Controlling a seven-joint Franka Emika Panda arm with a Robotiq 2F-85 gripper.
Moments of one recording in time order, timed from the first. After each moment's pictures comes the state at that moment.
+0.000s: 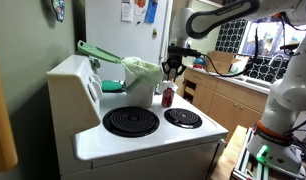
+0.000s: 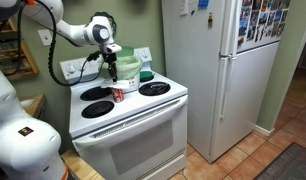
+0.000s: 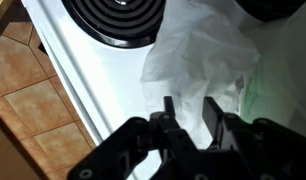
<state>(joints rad) 0.17 -0.13 0.23 -2.14 0.01 2.07 1.19</state>
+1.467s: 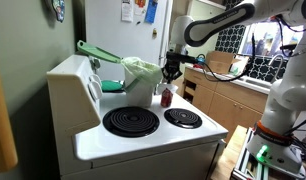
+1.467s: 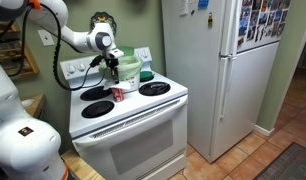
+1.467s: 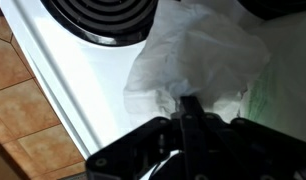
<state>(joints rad) 0.17 -0.09 0.23 -2.19 0.02 2.20 1.16</state>
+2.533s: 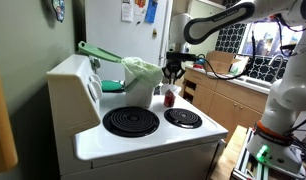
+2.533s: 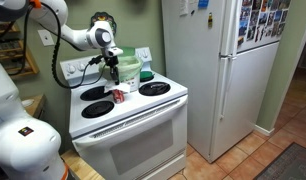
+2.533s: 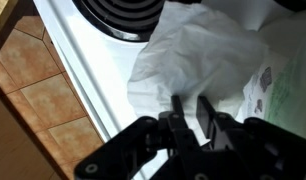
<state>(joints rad) 0.17 -0.08 0.23 -2.14 -0.06 2.06 1.23</state>
